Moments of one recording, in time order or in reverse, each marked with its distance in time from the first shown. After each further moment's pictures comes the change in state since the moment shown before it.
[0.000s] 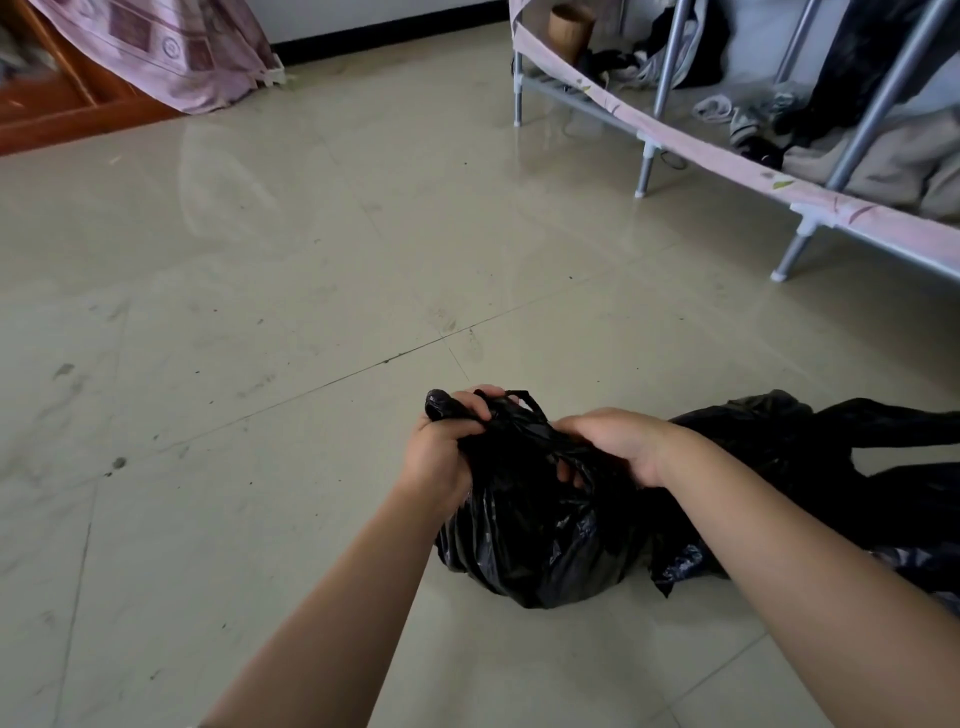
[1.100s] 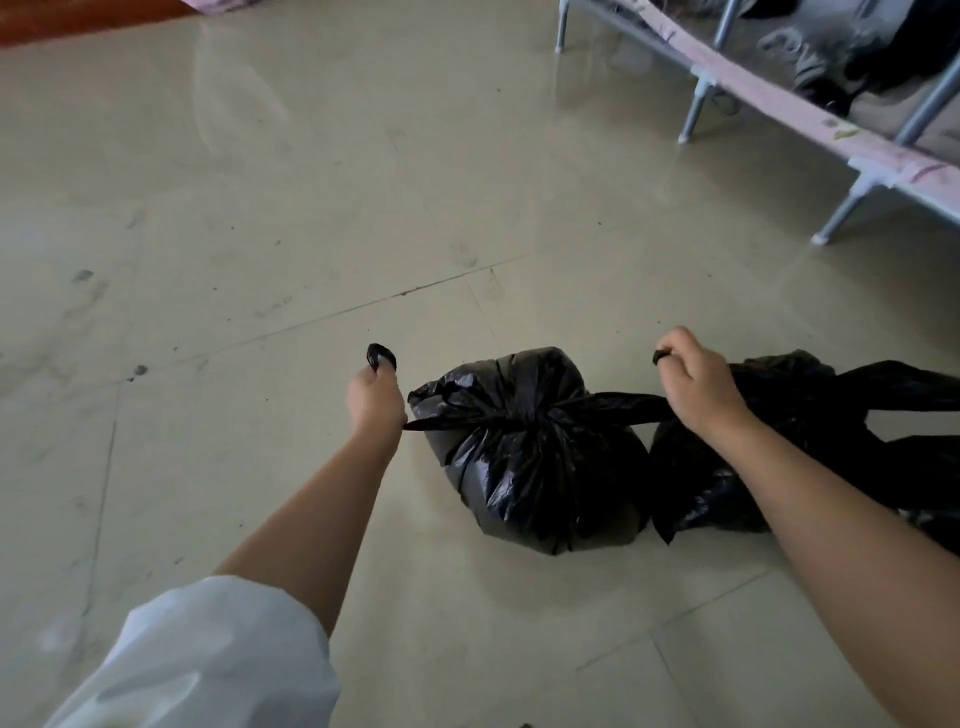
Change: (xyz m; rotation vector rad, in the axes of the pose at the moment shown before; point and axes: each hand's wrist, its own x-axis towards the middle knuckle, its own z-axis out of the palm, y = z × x) left_hand 0.013 0.000 -0.093 0.679 0.708 -0.091; right_hand -0.005 0.041 -0.032 -0.540 0.708 -0.495
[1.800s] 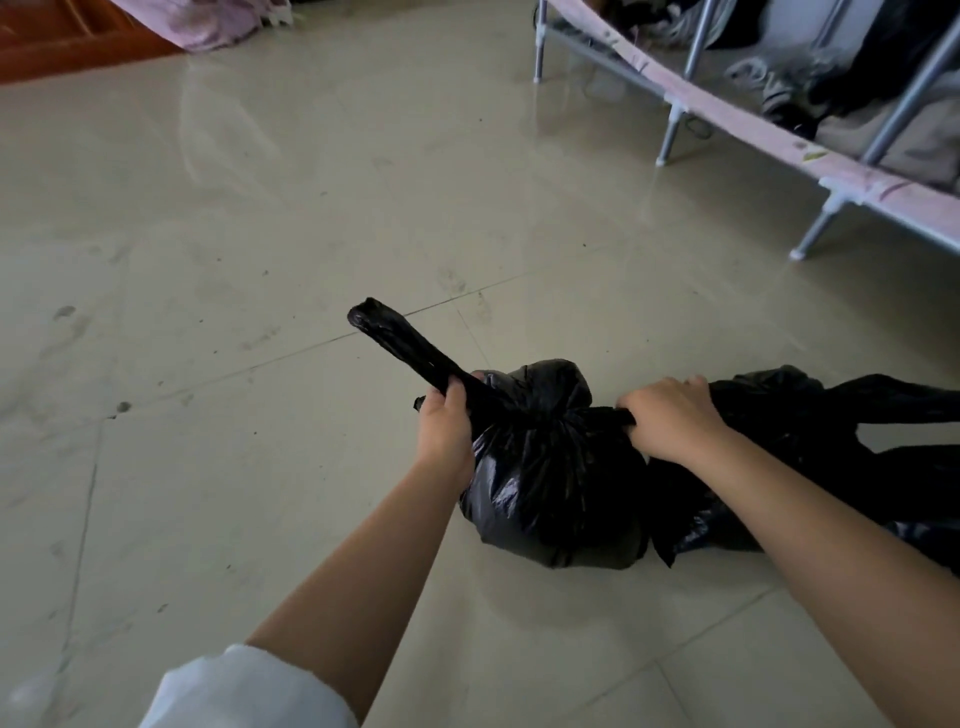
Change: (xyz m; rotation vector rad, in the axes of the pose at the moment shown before) left_hand -0.049 0.011 0.051 -0.376 -0.315 -0.006; right_hand 0.001 -0.019 0.008 -0.874 -0.355 -0.067
